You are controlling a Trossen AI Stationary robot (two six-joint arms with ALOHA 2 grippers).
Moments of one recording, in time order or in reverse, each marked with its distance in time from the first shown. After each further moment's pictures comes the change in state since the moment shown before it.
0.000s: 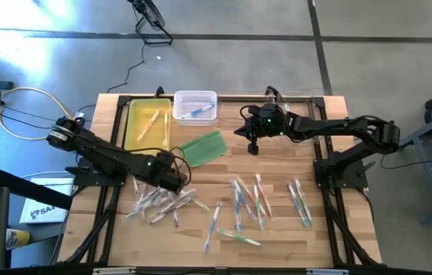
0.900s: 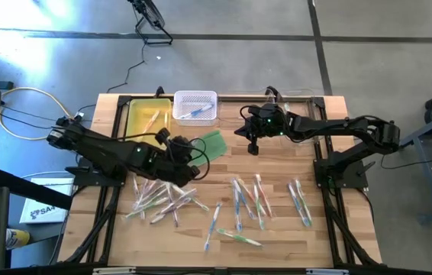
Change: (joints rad) left arm 0.011 0.000 0.428 0.006 -0.488 0.814; right arm 0.000 0.000 0.000 -0.003 0.000 0.000
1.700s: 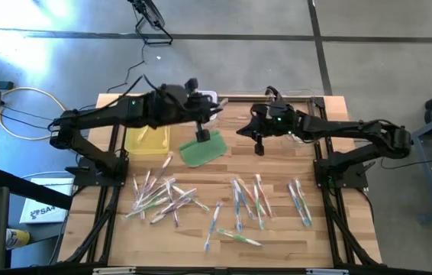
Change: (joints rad) left arm 0.424 0.000 0.208 0.528 0.642 0.956; right arm 0.022 -0.151 0.000 -0.022 -0.093 -0.006
